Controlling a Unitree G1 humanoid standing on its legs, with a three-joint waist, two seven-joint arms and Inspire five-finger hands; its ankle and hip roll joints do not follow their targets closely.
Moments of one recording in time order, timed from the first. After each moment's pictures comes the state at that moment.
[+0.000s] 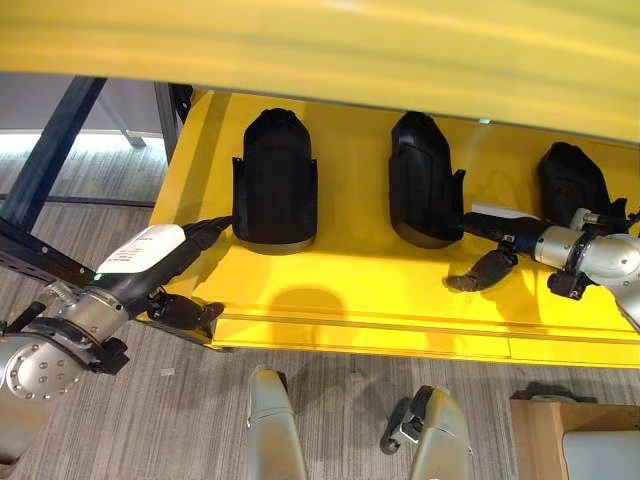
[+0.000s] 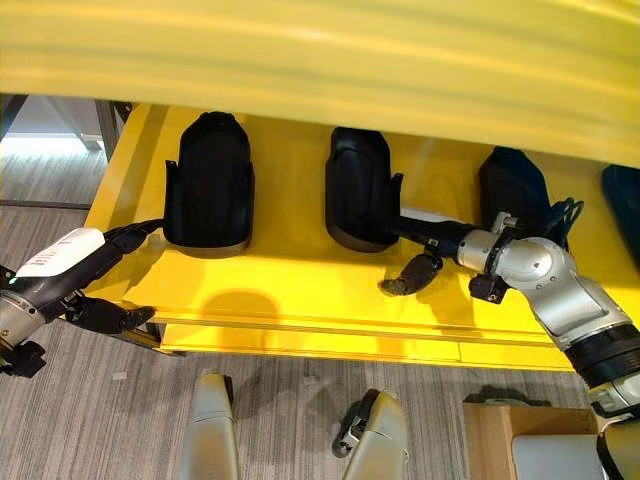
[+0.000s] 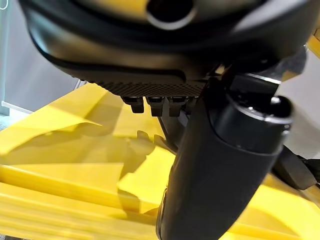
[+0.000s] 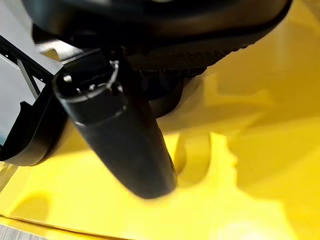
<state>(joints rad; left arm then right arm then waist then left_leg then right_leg) 0.27 1.15 0.25 -0.24 0.06 -0.22 -0.17 -0.62 -1.14 0.46 0.20 0.20 -0.08 0.54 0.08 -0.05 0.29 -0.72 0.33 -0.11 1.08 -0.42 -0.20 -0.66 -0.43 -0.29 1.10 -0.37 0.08</state>
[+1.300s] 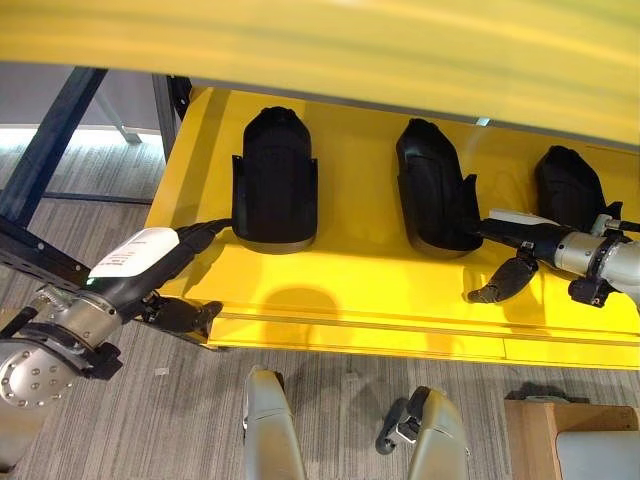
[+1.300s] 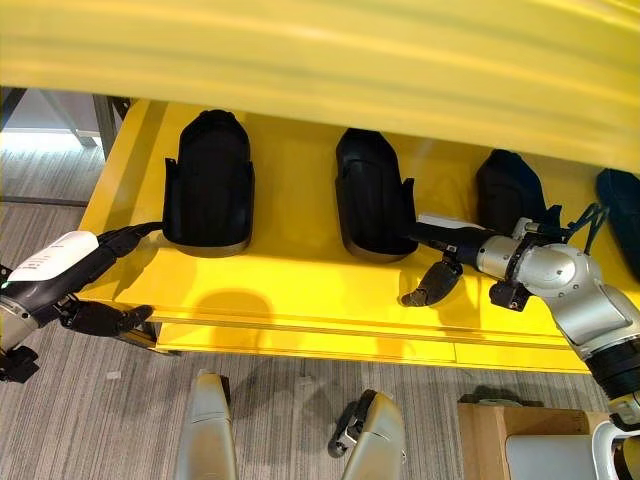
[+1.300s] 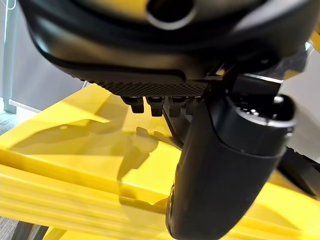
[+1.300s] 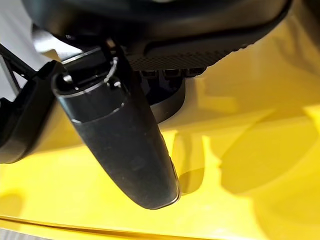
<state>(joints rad) 0.31 1.11 0.31 -0.26 0.09 -0.22 -0.20 -0.54 -1.19 0.38 0.21 0.16 -0.10 0.55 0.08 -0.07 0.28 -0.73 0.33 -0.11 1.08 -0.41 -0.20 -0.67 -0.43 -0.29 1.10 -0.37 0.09</state>
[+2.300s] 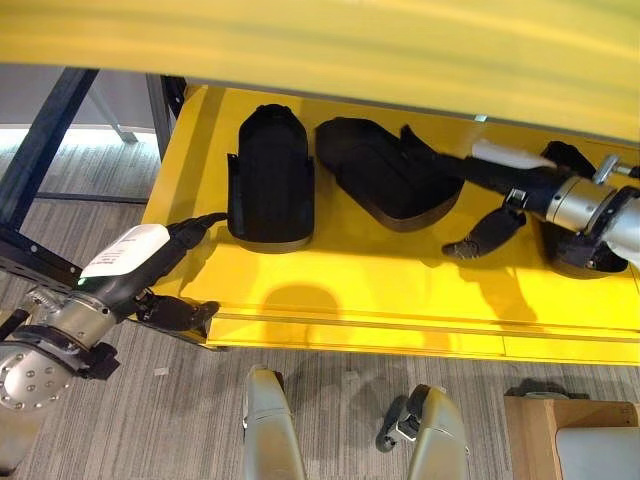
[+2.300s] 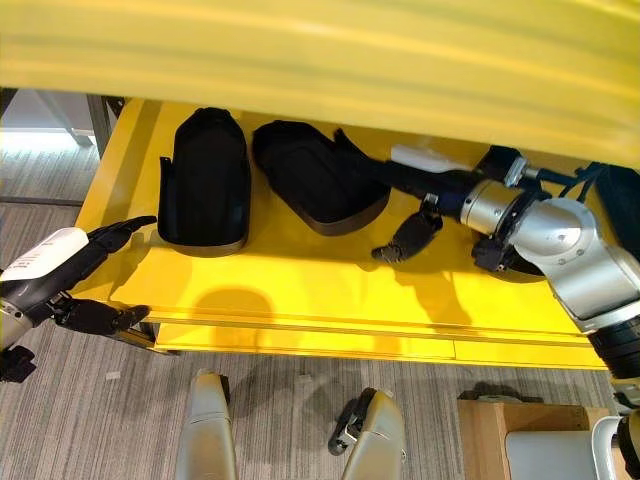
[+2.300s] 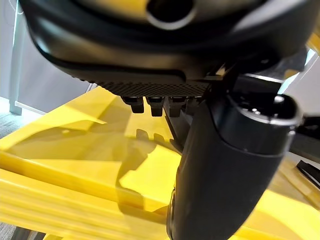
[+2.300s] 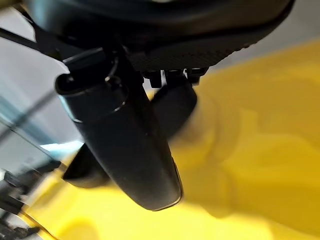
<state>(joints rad) 0.32 1.08 0.35 -0.27 0.08 -0.20 -0.20 -0.77 -1.24 0.37 -0.02 0.26 -0.14 0.43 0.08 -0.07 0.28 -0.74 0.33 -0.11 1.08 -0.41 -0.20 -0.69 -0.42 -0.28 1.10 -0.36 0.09</state>
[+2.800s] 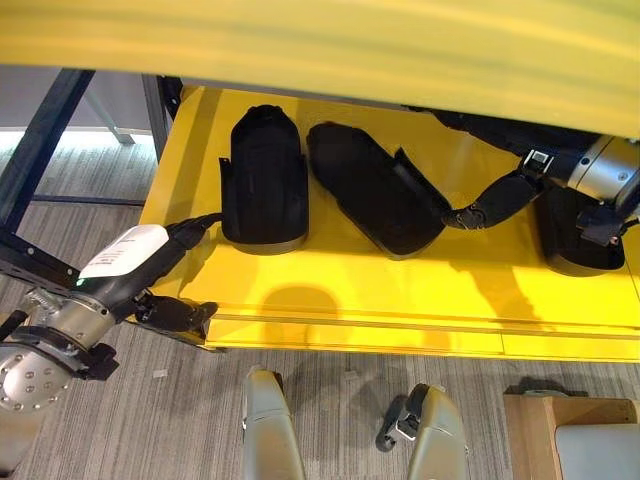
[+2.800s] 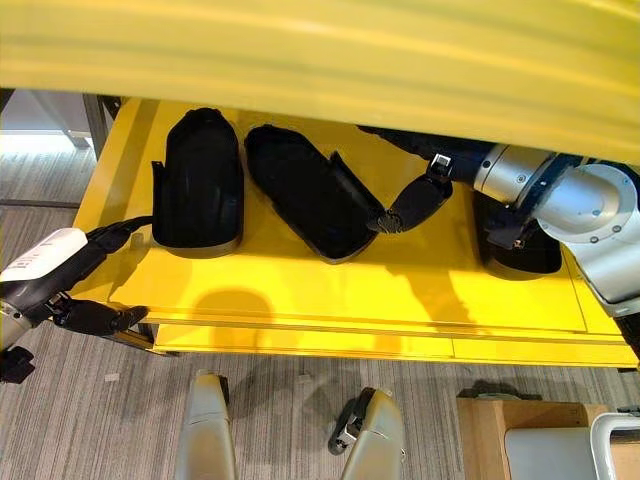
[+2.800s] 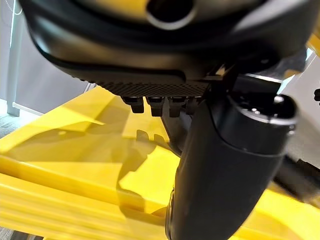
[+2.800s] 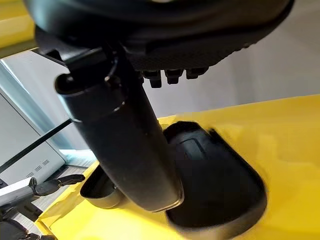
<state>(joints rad) 0.32 1.08 0.35 -0.27 0.08 -0.20 -0.20 -0.79 -1.28 0.36 -0.05 0.28 -0.17 0.41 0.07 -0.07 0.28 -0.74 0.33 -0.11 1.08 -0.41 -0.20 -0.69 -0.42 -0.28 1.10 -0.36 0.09</state>
